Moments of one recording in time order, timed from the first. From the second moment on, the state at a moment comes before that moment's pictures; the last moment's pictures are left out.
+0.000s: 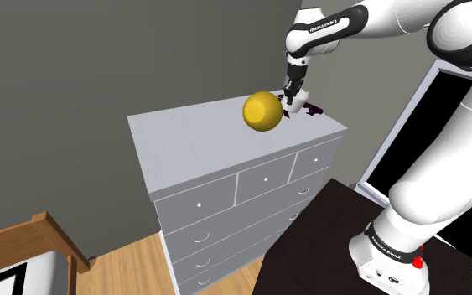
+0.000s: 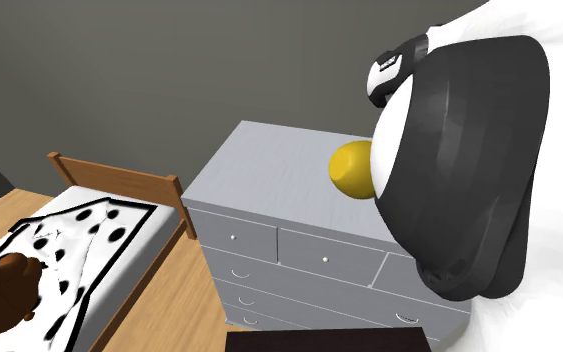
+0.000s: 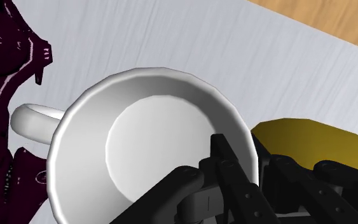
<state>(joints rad) -0.37 0.09 0.00 -1.93 -0.06 2.01 -0.43</state>
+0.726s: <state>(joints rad) -0.37 0.13 -0.01 -2.01 -0.06 2.15 -0.43</state>
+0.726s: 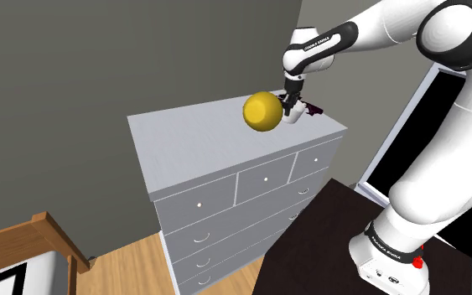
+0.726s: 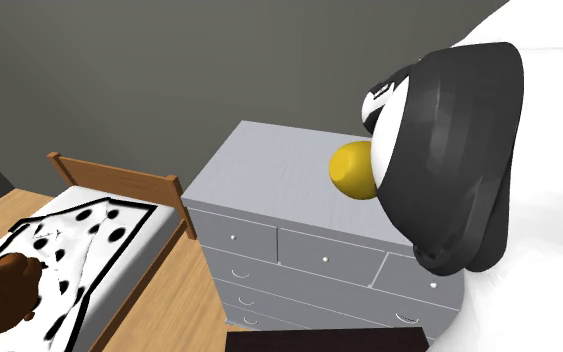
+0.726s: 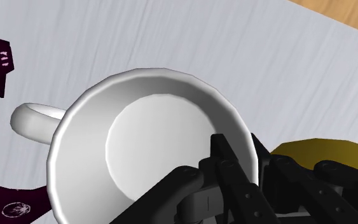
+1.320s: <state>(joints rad) -0.37 0.12 -0.01 -2.03 -0.06 2.20 -0.42</state>
